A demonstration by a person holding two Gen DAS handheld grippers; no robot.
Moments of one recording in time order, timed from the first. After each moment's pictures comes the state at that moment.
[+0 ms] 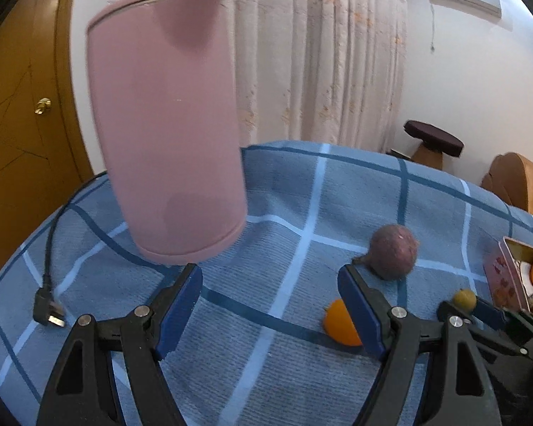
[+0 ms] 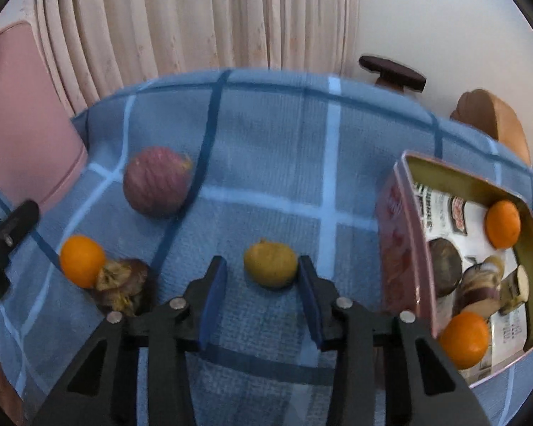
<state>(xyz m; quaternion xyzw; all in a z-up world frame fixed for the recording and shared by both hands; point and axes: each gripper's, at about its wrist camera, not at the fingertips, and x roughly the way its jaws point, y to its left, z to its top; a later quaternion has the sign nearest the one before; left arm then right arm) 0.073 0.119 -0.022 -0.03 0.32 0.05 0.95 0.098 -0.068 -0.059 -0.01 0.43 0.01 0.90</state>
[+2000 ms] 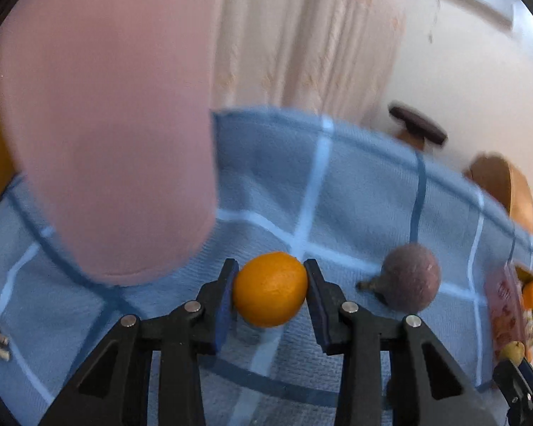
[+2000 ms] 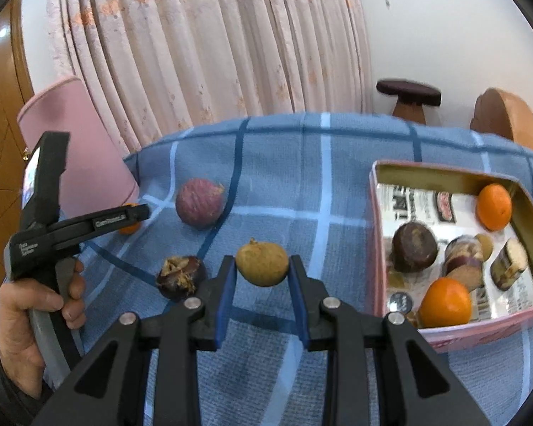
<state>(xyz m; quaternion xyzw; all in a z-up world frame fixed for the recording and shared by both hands) 0.121 0.145 -0.034 -0.10 0.35 0.01 0.93 0.029 -0.093 -0.030 0.05 0.31 0.08 0.95</state>
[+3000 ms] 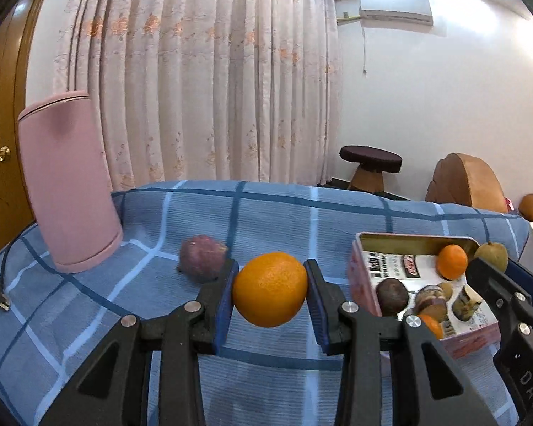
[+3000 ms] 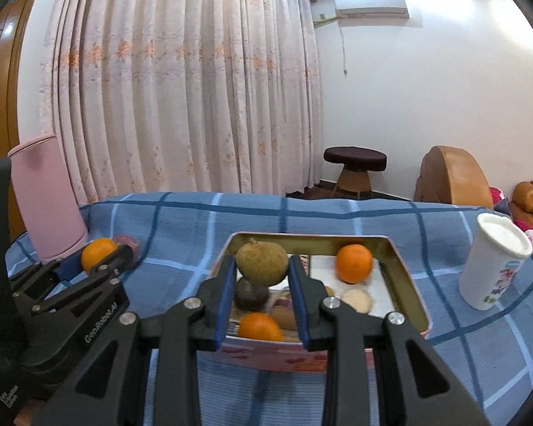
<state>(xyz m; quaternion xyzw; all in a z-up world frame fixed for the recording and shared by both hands) 0.016 -0.033 -0.002 0.00 0.22 -0.05 0.97 -0.035 -0.190 0.005 0.01 0.21 -0.02 0.98</state>
